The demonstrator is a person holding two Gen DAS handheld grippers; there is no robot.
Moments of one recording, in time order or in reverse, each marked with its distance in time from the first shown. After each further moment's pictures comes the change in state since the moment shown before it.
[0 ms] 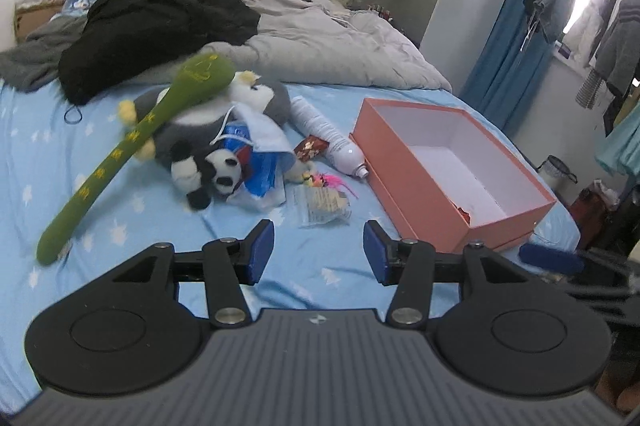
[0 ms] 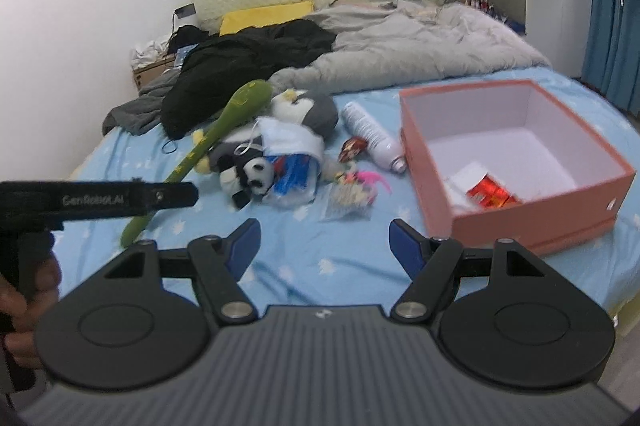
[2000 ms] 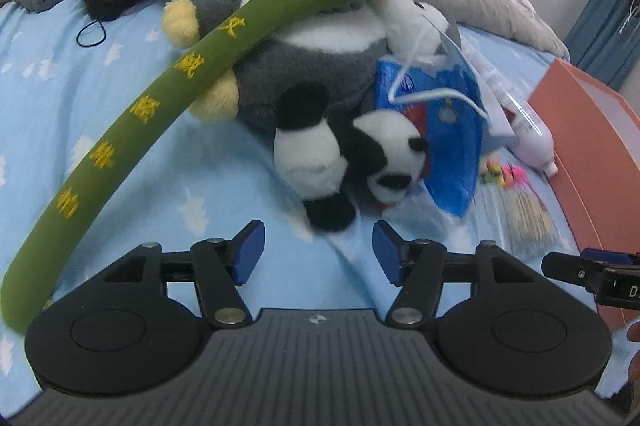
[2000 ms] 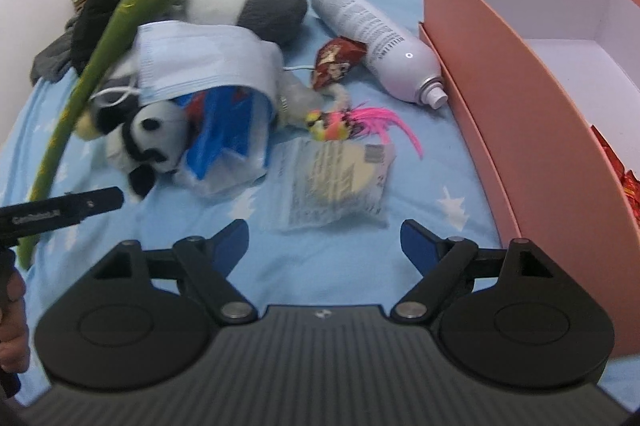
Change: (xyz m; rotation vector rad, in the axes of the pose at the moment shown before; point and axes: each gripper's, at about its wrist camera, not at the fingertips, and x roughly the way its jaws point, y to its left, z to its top) left arm 0.238 0.160 0.027 -0.116 0.187 0.181; right arm 0.261 -0.034 0.024 0.071 0.322 -0.076
